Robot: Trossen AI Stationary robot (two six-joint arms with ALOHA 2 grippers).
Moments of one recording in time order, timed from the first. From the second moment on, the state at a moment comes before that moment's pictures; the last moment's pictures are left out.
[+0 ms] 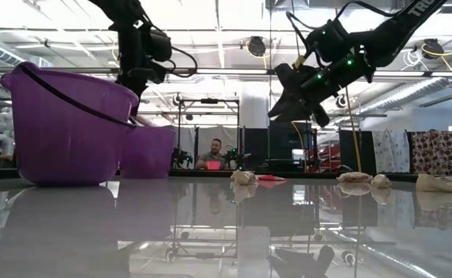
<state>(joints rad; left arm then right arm) 0.83 1.61 1.47 -1.24 -0.06 0.19 -0.48 1.41 0.68 0.29 0.07 0.46</state>
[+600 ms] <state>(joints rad) 0.80 1.61 1.45 -1.16 -0.06 0.27 -0.48 1.41 0.68 0.29 0.07 0.57</state>
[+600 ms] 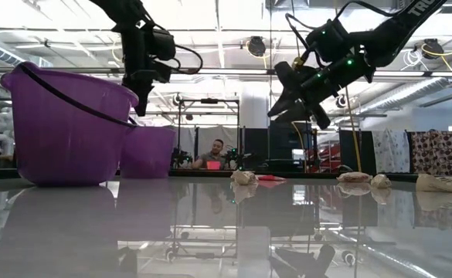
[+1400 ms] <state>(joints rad) 0.77 1.42 1.45 -0.89 0.05 0.37 -0.59 1.66 0.94 0.00 0.07 0.32</state>
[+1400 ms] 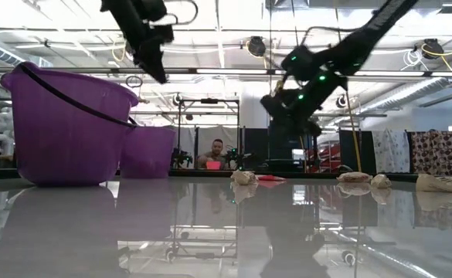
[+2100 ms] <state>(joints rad) 0.79 1.39 1.46 -0.98 0.02 0.21 -0.61 1.98 1.29 -0.37 -0.05 0.32</state>
